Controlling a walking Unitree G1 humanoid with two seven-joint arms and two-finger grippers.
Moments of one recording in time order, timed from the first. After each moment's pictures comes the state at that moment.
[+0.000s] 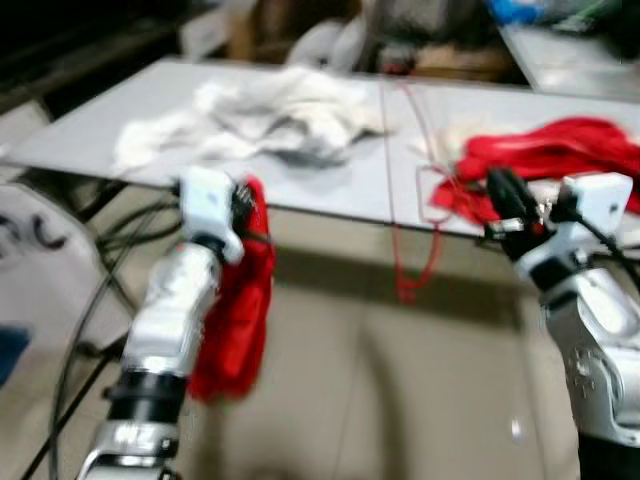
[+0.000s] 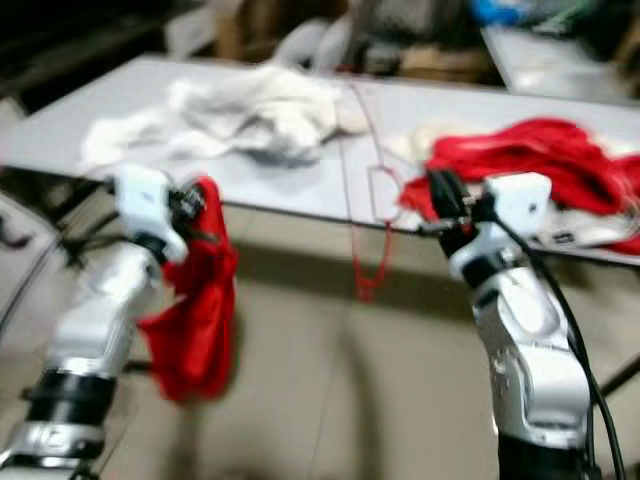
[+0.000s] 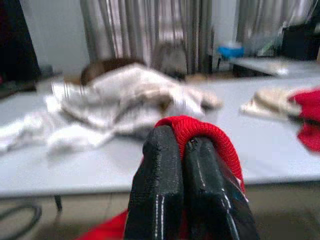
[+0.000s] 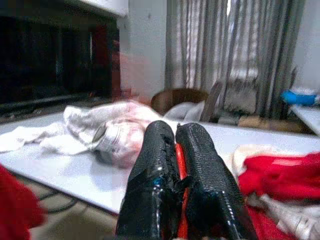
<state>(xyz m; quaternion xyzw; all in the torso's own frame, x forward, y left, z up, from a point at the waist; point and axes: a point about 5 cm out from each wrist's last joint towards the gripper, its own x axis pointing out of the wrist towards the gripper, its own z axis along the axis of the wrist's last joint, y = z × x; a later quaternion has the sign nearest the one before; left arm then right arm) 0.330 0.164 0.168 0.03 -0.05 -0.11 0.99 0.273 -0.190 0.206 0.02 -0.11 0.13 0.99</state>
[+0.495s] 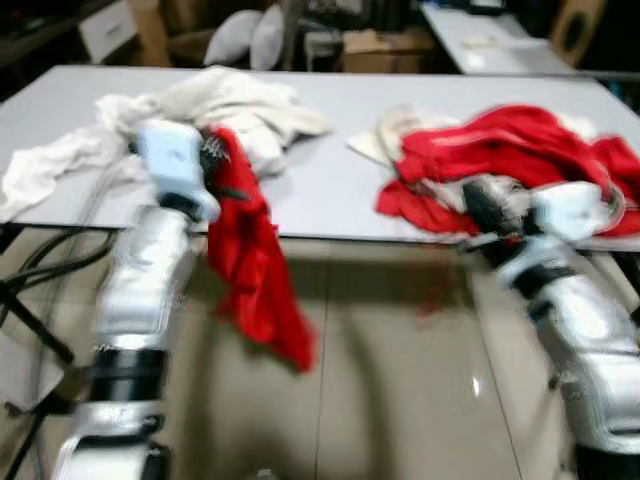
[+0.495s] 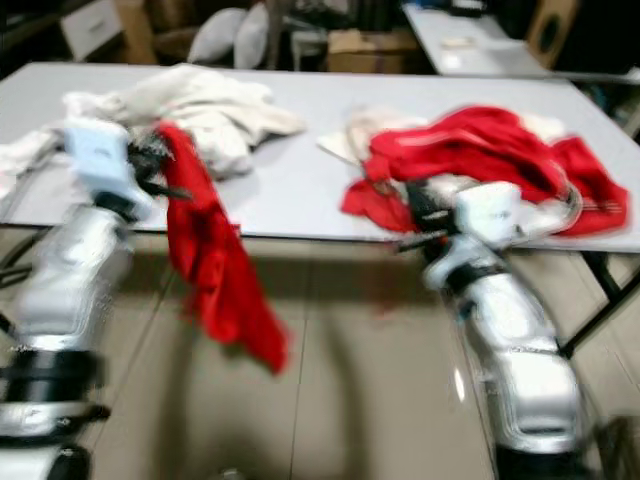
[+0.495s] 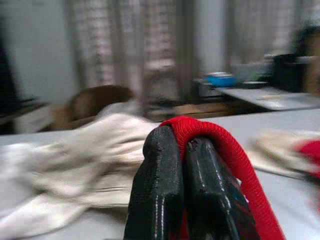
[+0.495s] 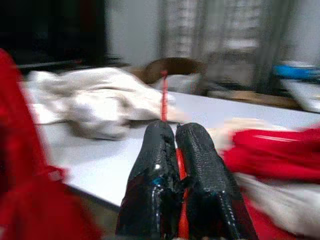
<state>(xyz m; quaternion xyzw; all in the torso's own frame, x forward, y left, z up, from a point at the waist) 0.335 0.198 0.217 0.04 -0.12 -0.04 0.99 0.270 -0.162 0.189 0.00 -0.06 0.20 0.98</state>
